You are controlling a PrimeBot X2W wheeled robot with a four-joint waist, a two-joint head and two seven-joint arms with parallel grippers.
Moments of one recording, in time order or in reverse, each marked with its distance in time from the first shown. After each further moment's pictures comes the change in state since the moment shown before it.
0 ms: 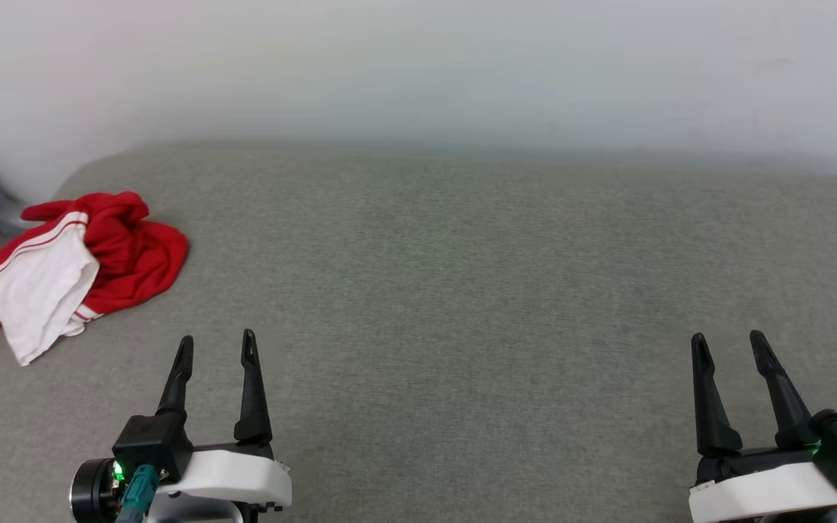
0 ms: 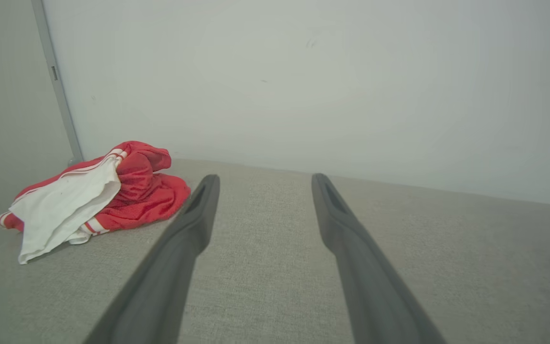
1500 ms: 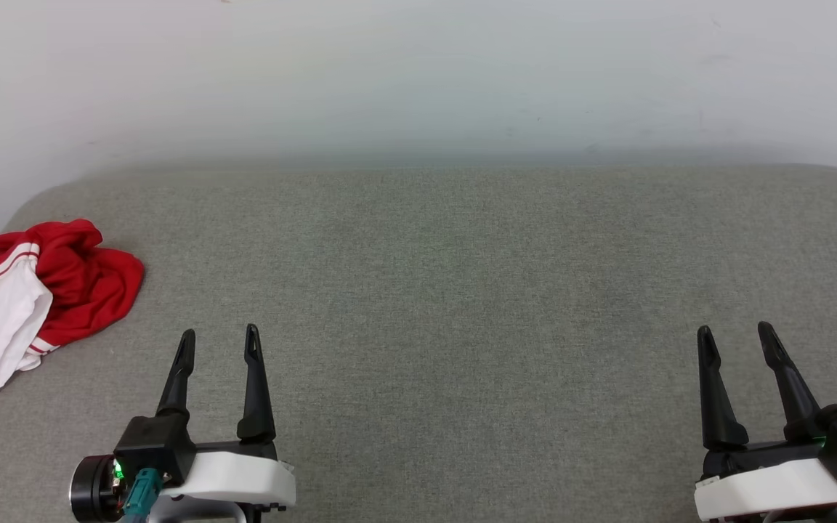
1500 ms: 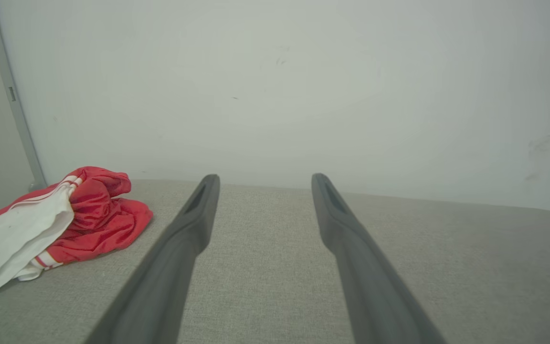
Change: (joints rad) left arm 0.013 0.000 -0.014 -0.051 0.010 0.007 0.007; right arm -0.004 0.000 -0.011 -0.032 -0.049 0.000 0.008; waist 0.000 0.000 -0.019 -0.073
